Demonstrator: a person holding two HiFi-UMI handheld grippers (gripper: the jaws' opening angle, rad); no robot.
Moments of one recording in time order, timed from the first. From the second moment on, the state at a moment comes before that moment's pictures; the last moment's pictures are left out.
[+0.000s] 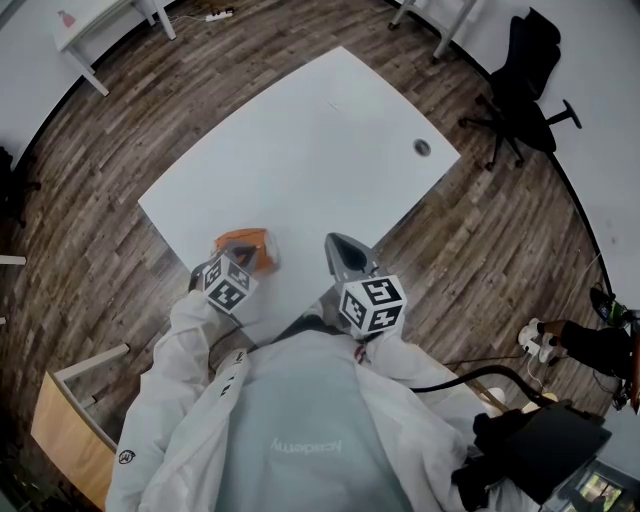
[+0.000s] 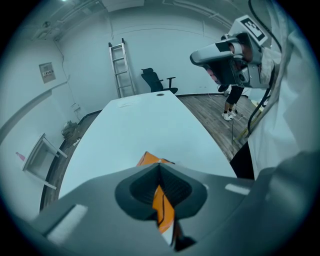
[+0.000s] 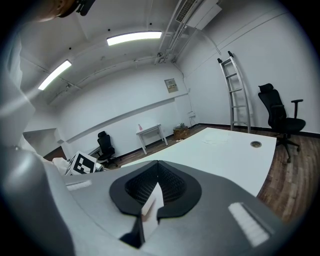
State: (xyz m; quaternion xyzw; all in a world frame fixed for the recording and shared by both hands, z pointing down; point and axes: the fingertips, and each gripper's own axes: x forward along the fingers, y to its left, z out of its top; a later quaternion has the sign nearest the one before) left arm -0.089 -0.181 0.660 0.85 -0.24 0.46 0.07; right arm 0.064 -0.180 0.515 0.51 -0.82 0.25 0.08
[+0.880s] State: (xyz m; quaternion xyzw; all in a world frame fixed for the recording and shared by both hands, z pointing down) left arm -0.089 -0.168 0.650 0.85 -0.24 0.46 0.08; right arm -0.021 -0.176 0.581 0.39 -0.86 0.28 0.18
